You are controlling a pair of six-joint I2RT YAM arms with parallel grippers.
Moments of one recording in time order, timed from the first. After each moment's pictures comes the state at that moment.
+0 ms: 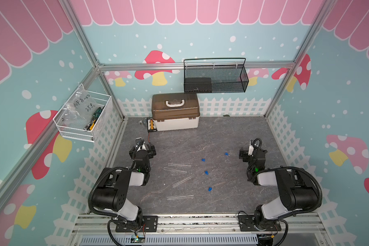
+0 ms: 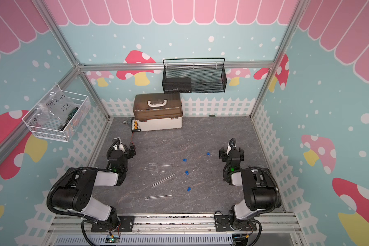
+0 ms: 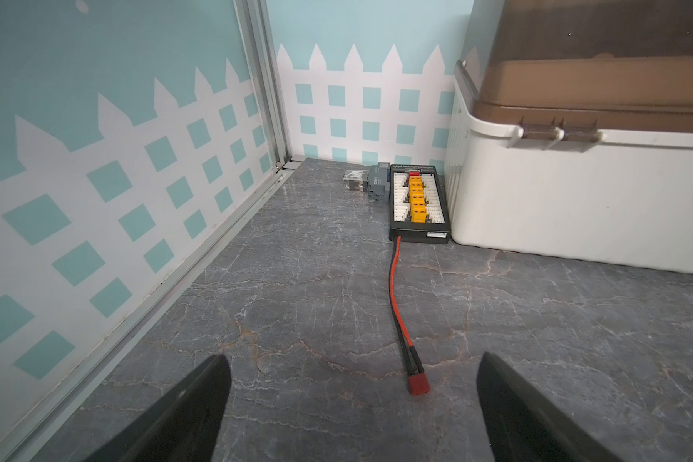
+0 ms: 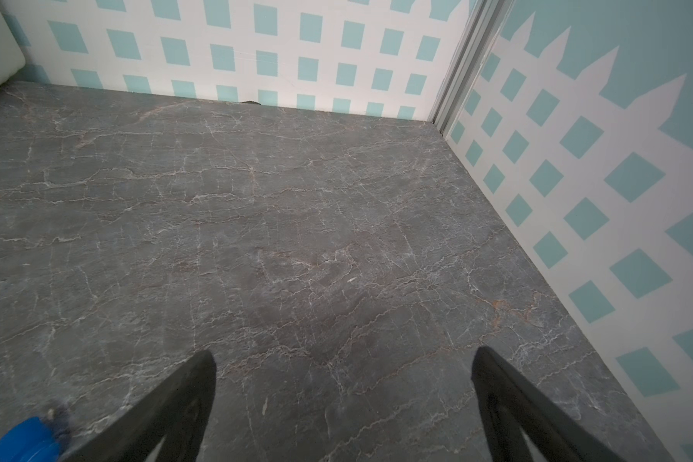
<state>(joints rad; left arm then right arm) -0.10 1.56 0.38 0.95 -0.41 -0.09 0.03 1.54 0.36 0.85 0.23 -0.09</state>
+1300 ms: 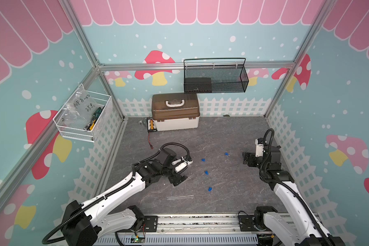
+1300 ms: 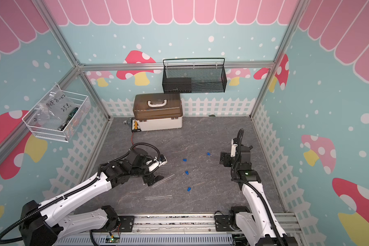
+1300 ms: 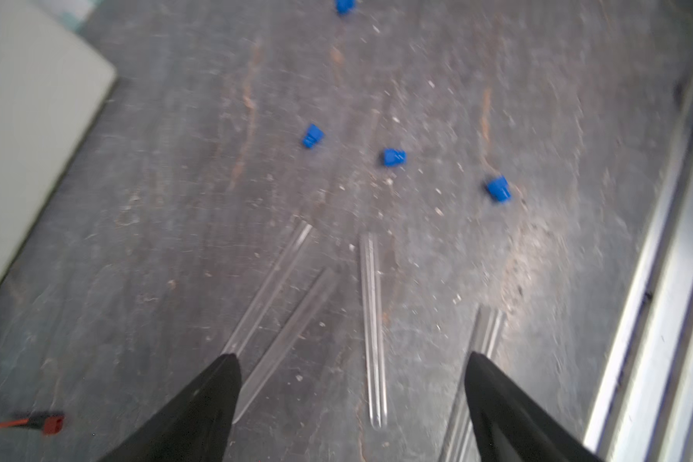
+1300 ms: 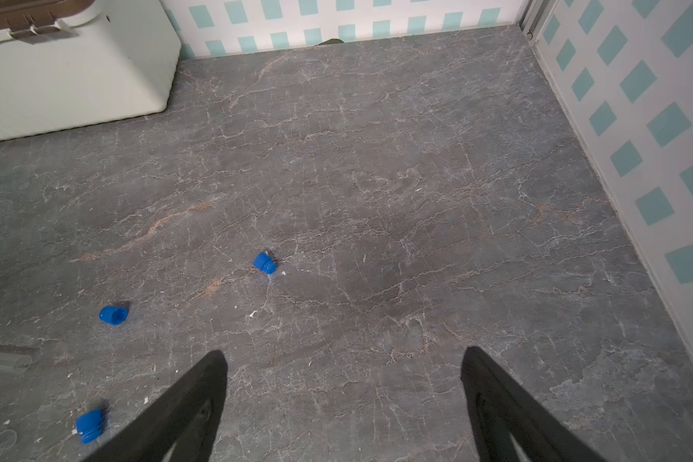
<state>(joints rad) -0.74 1.13 0.85 -0.65 0.16 0.42 0.02 0.89 0.62 -0.36 -0.03 0.09</state>
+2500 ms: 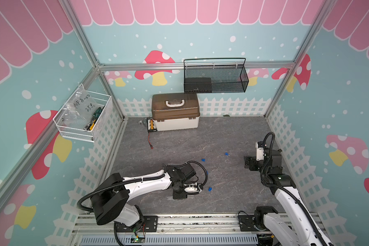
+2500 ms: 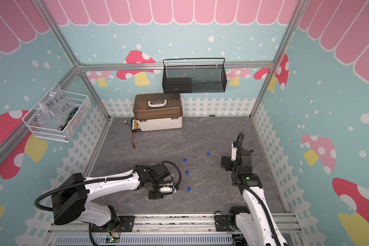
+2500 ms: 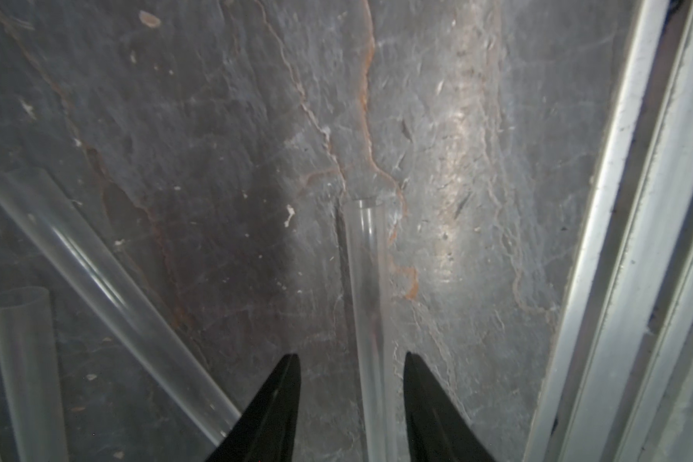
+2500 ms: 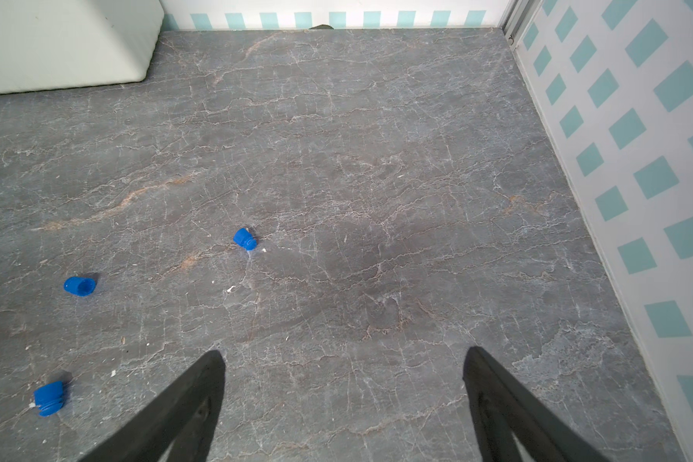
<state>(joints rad) -0.94 1.49 0.83 -0.76 0.11 0.59 0.02 0.81 0.59 -0.41 0.01 0.02</state>
